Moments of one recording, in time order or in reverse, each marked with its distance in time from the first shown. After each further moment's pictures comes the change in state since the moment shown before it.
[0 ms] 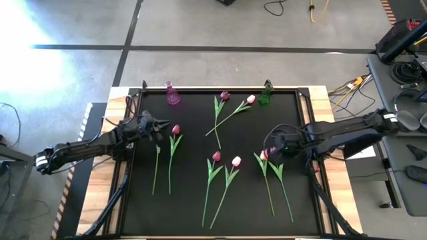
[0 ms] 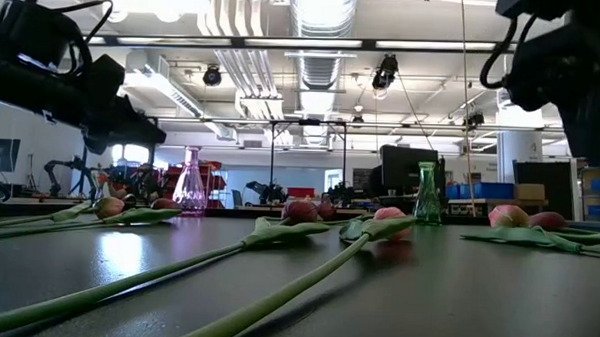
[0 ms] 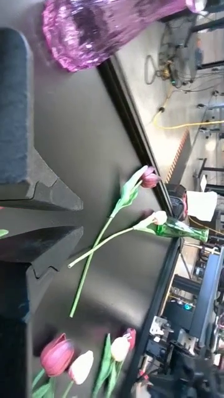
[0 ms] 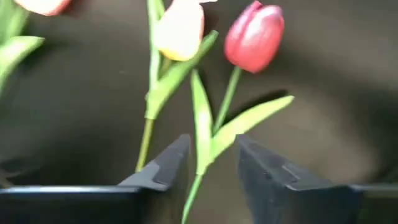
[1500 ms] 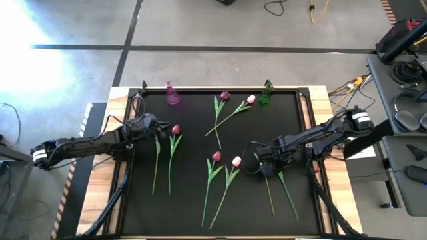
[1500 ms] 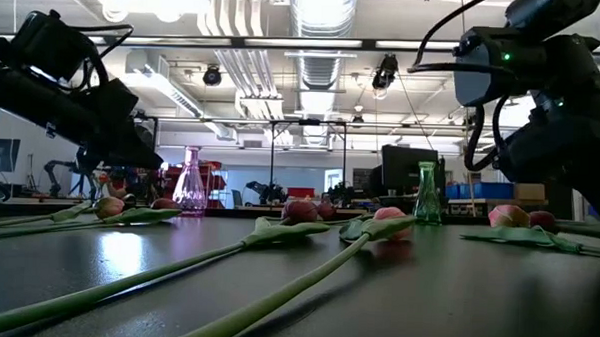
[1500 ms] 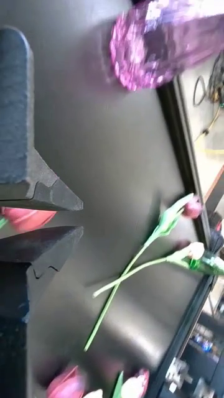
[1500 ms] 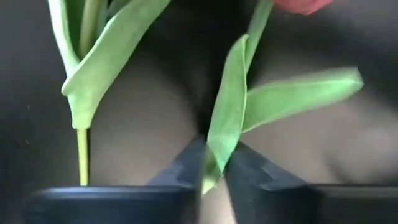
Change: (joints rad) left arm 0.000 0.185 -0.002 0.041 -0.082 -0.113; right arm 0.025 0.466 -0.005 0.162 -0.178 -0.033
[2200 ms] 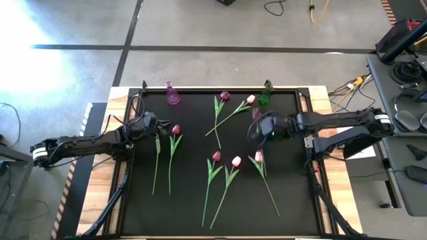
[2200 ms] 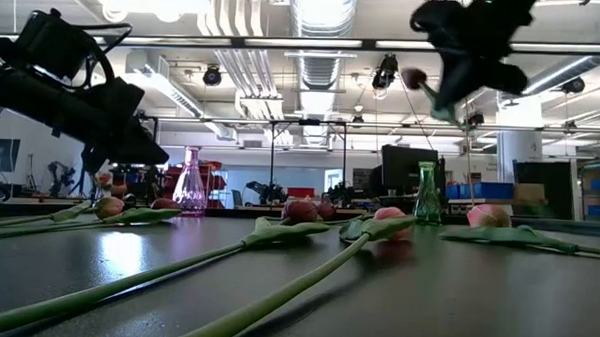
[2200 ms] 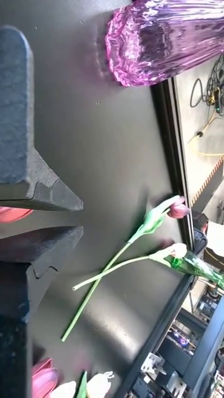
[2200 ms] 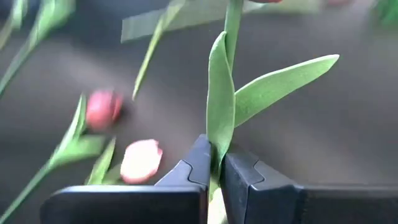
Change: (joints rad) left arm 0.000 0.060 0.000 0.093 -0.001 -0.068; right arm -0.186 -0.293 0.306 0.014 0.610 -0.314
